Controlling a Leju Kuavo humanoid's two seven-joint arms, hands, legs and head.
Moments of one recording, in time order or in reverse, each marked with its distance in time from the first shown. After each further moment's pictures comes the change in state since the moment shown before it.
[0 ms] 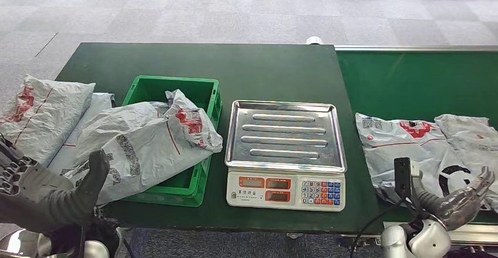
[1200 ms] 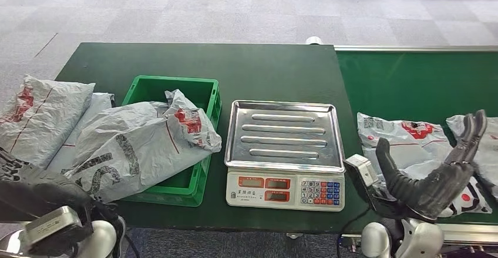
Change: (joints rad) left arm -0.053 -0.056 0.113 0.137 0.008 0.162 0.000; right arm 0.171 0.174 0.305 -0.604 0.073 -0.021 -0.288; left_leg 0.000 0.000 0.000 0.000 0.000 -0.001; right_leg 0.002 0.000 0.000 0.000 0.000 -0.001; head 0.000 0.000
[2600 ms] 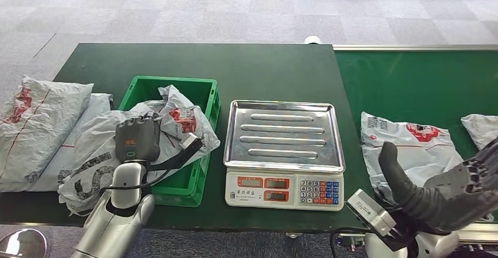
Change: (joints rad) left arm -0.296 0.228 -0.158 0.659 -1.101 -0.444 0.996; right arm 0.007 0.012 0.167 -0.217 -0.385 0.000 -0.433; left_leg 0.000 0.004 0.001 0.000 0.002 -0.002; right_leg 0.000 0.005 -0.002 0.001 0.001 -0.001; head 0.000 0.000
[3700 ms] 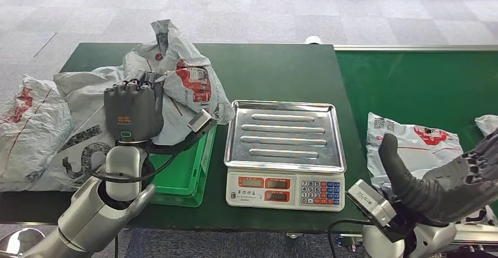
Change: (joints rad) left arm -0.187 0.191 -0.399 -0.341 0.000 -0.072 0.312; right arm -0.039 0.000 0.006 0.016 0.018 0.000 0.041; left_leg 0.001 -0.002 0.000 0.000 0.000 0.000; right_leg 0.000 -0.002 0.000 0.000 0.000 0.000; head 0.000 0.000
